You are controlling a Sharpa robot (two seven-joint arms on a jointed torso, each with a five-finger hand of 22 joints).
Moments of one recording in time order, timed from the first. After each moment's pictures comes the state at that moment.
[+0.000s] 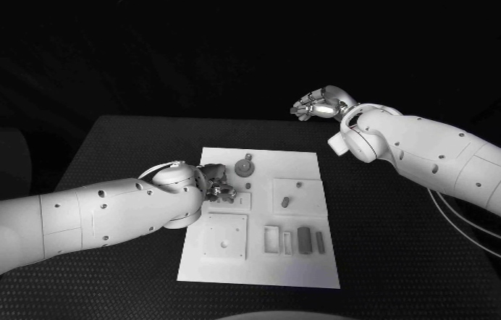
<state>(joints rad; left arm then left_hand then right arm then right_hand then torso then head) 1.23 -0.68 -0.23 1.48 -1.28 -0.16 -0.56 0.76 0.08 0.63 -0.26 0.52 1.09 0.08 0.32 0.83 1.45 -0.09 0.99 0.80 1.27 -0.15 1.24 0.78 0.06 0.98 -0.14 1.15 1.31 1.24 -0.58 0.04 1.05 -0.74 -0.27 0.06 0.98 -0.19 0.59 -0.16 0.34 0.78 0.20 0.27 0.43 0.98 0.17 0.25 0.07 0.87 0.16 0.36 0.46 0.21 0.59 0.22 0.35 0.99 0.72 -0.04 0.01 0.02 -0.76</state>
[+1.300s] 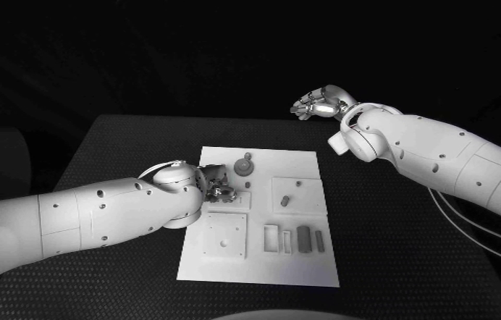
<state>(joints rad) 1.23 -0.68 -0.23 1.49 -1.28 -0.13 -0.56 0.78 0.06 0.64 -0.25 0.52 1.09 0.08 0.31 0.82 1.44 -0.09 1.00 0.80 1.27 -0.15 1.24 0.77 0.07 0.98 -0.15 1.15 1.31 1.24 -0.58 0.04 1.06 -0.74 -0.27 0.06 0.98 -0.18 0.59 -0.16 0.35 0.78 0.20 0.27 0.43 0.99 0.18 0.24 0.07 0.87 0.16 0.36 0.46 0.21 0.59 0.22 0.34 0.99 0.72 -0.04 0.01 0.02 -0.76</state>
